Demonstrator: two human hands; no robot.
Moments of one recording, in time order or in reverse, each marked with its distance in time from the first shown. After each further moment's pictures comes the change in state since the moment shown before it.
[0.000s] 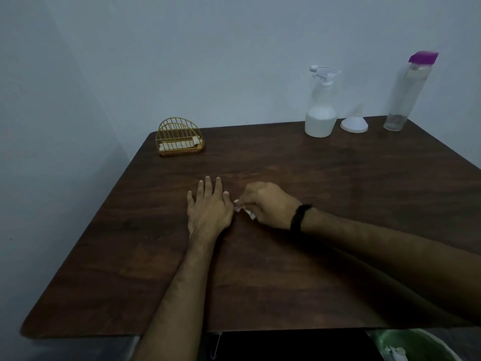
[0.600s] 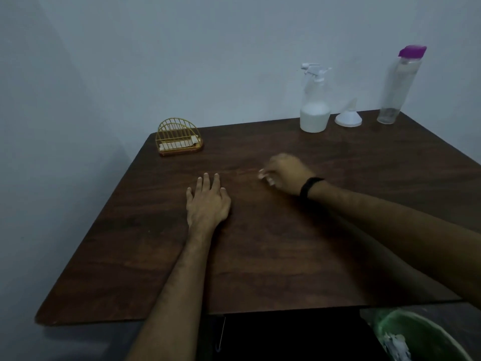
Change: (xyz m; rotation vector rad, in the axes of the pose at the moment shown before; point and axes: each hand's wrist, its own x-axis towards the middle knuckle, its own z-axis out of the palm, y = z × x) left_hand -0.002 0.000 -0.006 0.012 -0.034 -0.014; right_hand -0.003 0.057 -0.031 -0.153 0.043 0.245
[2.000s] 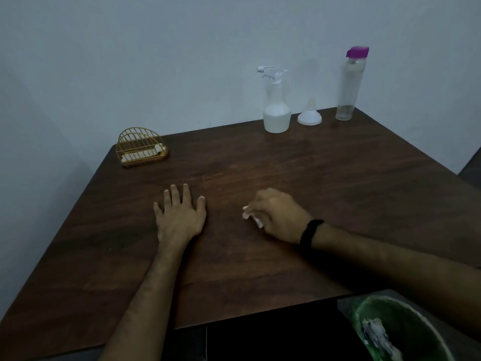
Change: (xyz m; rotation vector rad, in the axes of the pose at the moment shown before) left_hand -0.013 0.017 0.002 0.045 -0.046 -0.046; right_hand -0.113 -0.023 -0.002 0.223 0.100 -0.011
